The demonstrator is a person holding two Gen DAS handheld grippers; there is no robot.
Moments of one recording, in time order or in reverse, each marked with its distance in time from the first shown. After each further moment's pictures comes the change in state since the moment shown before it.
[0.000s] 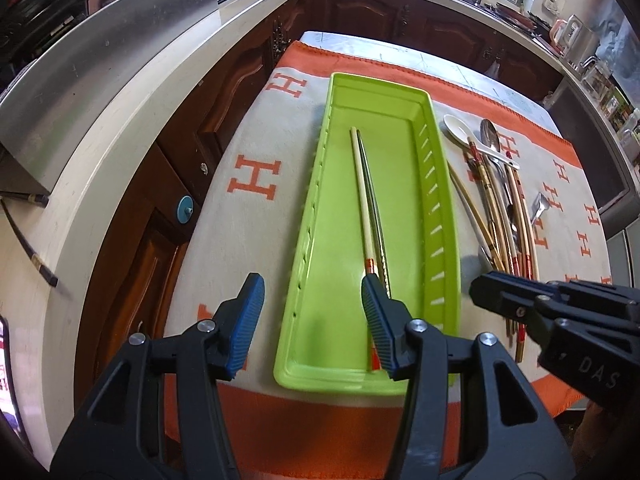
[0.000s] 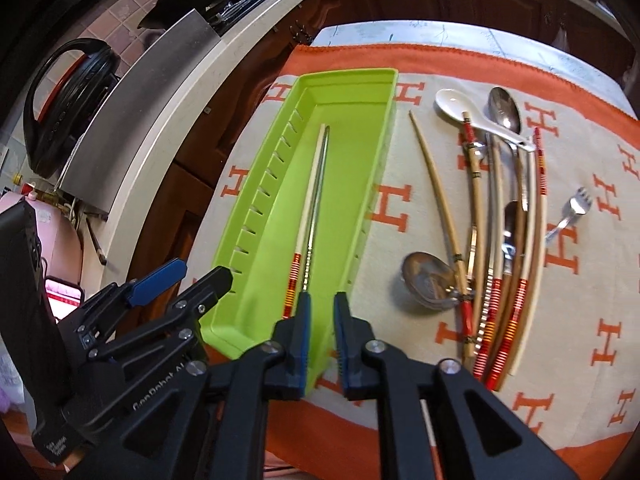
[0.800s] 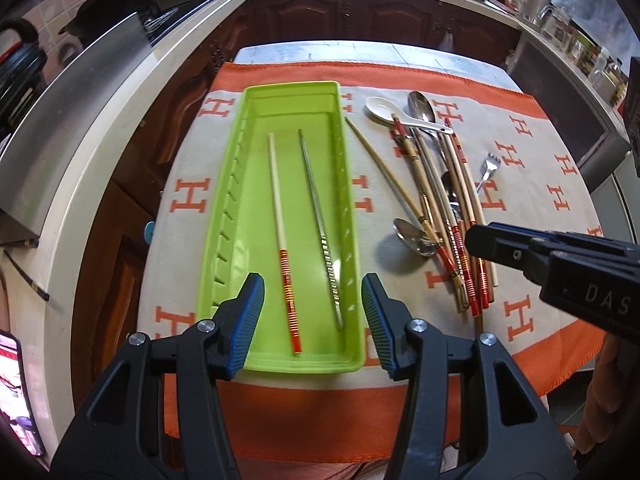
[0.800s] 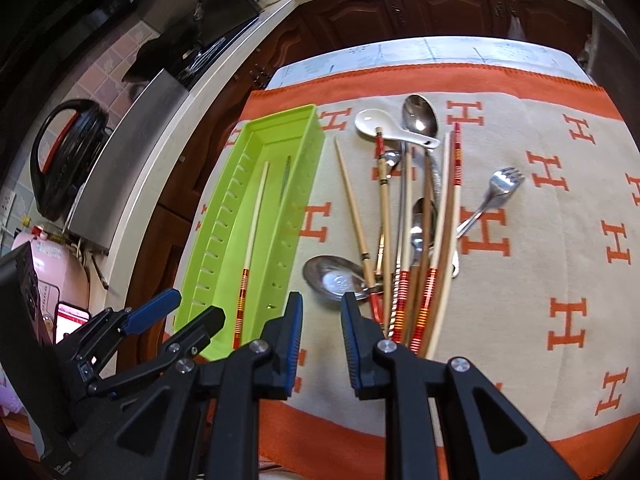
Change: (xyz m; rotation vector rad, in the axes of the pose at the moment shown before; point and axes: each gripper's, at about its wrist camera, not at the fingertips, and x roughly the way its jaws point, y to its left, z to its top) left arm -0.028 -0.085 -0.013 0.185 -0.009 -0.004; right arm -0.040 -0.072 -0.015 0.122 -0.111 0.034
